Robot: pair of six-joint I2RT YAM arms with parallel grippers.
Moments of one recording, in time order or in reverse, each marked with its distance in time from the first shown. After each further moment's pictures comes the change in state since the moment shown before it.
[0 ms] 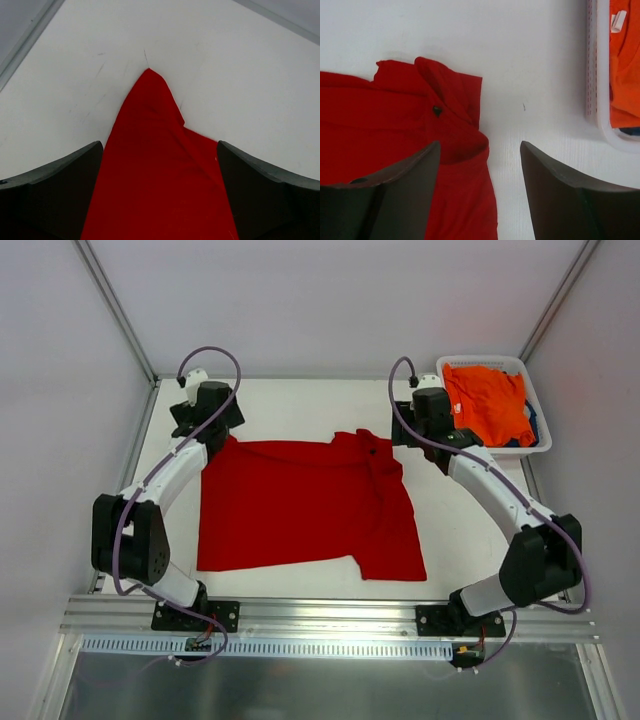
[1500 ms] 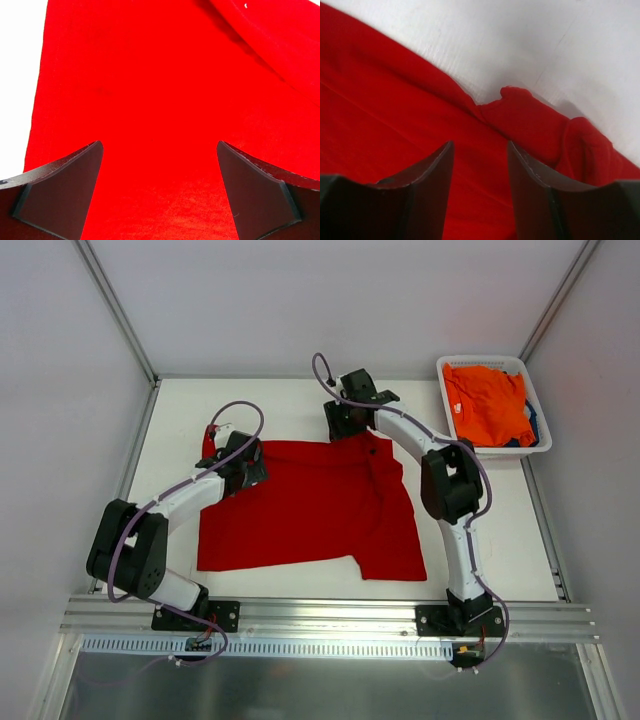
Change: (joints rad) left arm -0.181 -0.087 -0.327 -0.124 0.116 -0.220; right arm 0.131 0.732 0.690 -0.221 -0.362 -0.081
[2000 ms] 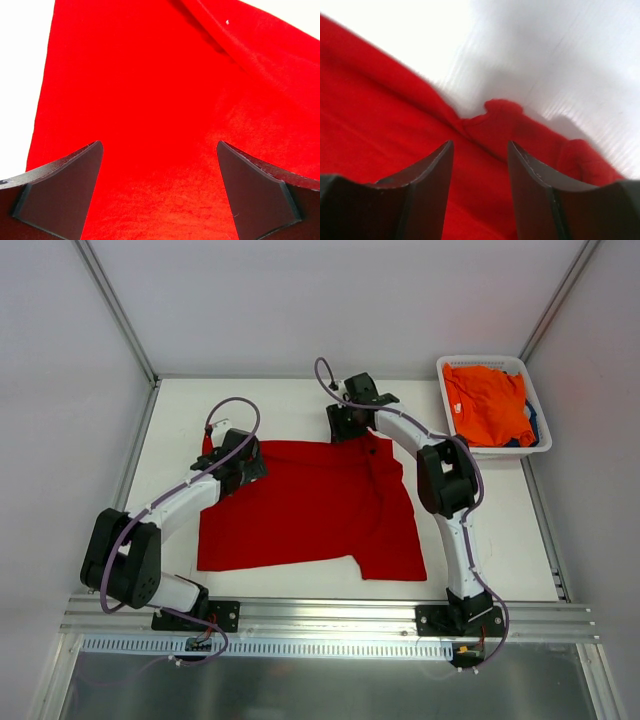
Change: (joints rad) left arm -0.001 -0.049 0.001 0.005 0.000 0.000; right arm -0.032 0.083 0.012 0.028 -0.067 -0.019
